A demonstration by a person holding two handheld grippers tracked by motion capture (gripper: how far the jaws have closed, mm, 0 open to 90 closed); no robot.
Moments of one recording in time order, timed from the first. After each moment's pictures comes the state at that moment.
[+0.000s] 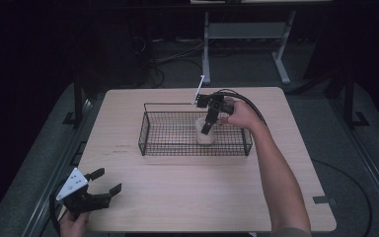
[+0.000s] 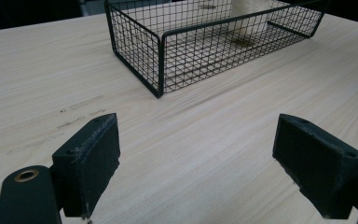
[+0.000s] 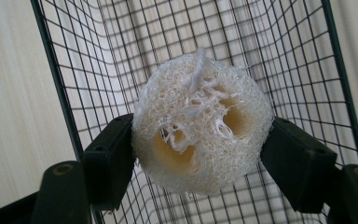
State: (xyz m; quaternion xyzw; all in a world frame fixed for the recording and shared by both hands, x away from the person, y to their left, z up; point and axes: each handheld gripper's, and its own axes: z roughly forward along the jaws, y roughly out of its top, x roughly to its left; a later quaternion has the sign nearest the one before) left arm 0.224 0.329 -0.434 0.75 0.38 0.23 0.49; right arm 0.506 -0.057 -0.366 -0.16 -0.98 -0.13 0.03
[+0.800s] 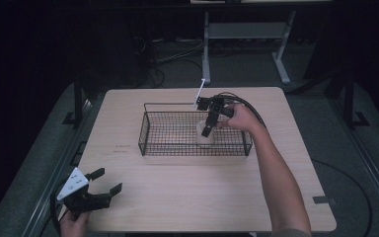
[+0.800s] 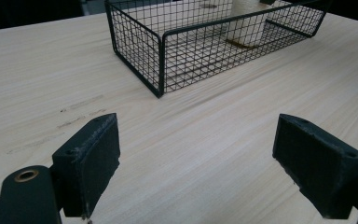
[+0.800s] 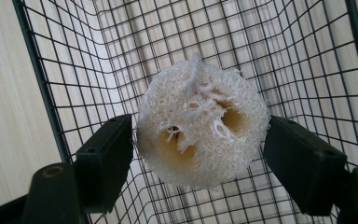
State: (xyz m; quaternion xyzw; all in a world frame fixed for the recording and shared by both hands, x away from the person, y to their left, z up) left arm 0.225 0.329 -0.434 0.75 0.38 0.23 0.49; right arm 0.507 -0.059 -0.379 -0.16 -0.98 -0.12 0.04
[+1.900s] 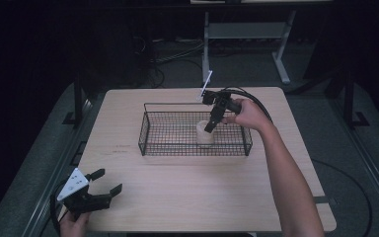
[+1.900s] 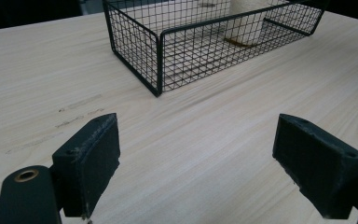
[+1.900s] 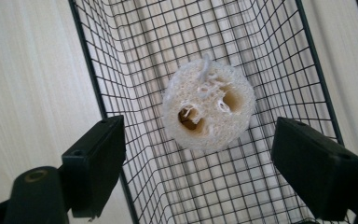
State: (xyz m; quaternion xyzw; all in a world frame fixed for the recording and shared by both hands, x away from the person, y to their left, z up) left arm 0.224 0.328 -0.434 0.76 0.38 0.23 0.49; right arm 0.489 -0.073 -0.339 -0.17 -0.97 -0.15 0.01
